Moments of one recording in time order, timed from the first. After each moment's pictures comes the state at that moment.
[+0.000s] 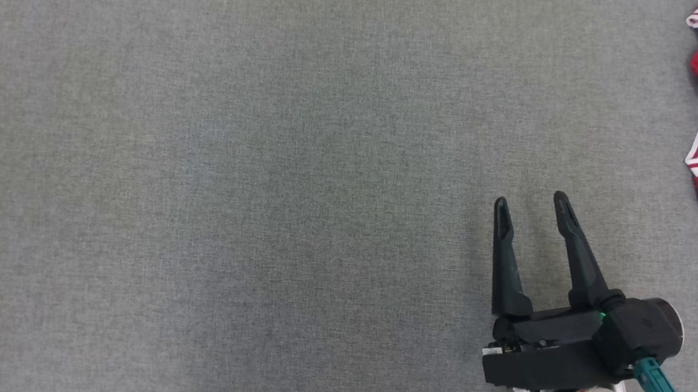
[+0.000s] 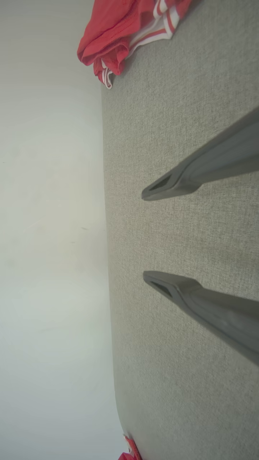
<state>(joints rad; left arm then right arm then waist) -0.92 0.51 0.18 0.96 -0.39 -0.02 0.52 -0.27 -0.05 0.13 0.10 0.10 0.13 -0.26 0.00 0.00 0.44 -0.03</state>
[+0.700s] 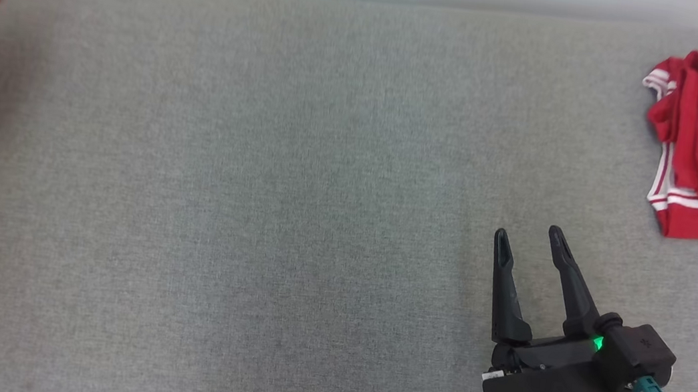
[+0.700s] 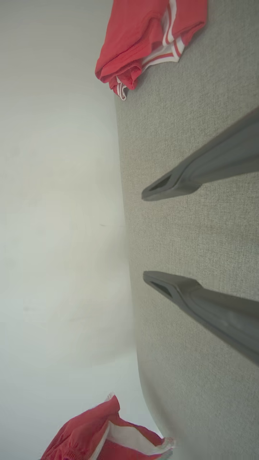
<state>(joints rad) -1.05 0.47 0.07 0.79 -0.31 -0.09 -0.03 -0.22 -0.05 0.12 0.14 0.17 0.13 -0.26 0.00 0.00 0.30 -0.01</state>
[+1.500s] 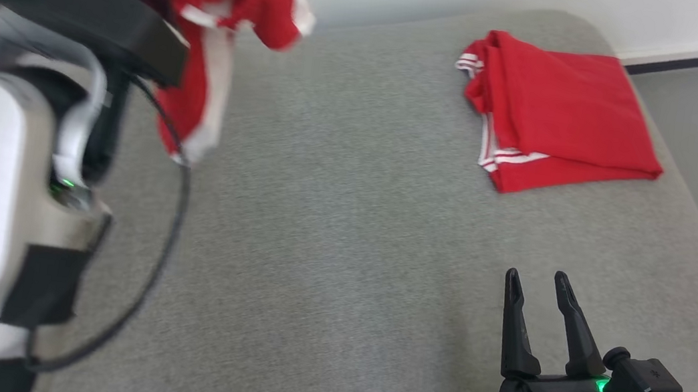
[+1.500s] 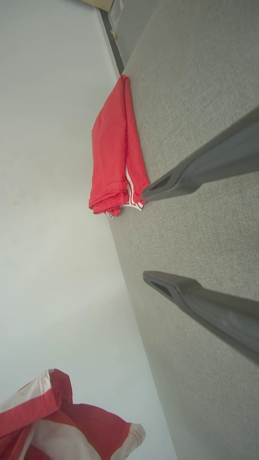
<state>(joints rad) -0.90 0.20 -0.16 0.05 -0.32 -0.03 0.16 -0.14 -0.05 0.10 0.18 0.28 0.13 -0.26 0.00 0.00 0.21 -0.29</state>
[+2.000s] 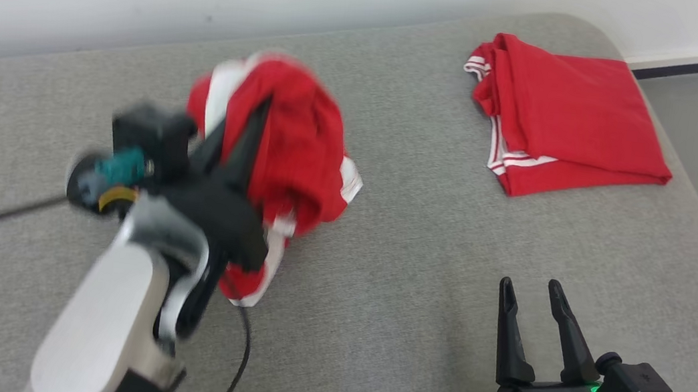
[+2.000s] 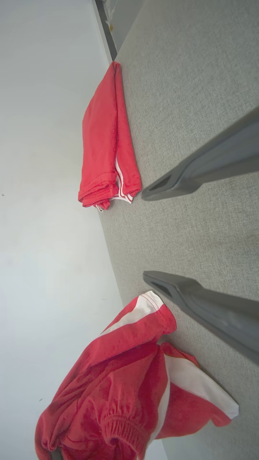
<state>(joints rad) -0.60 0.10 -0.28 0.19 -0.38 -0.04 0.11 -0.13 -0.05 0.10 0.20 0.27 0.13 -0.26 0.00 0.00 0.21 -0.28</state>
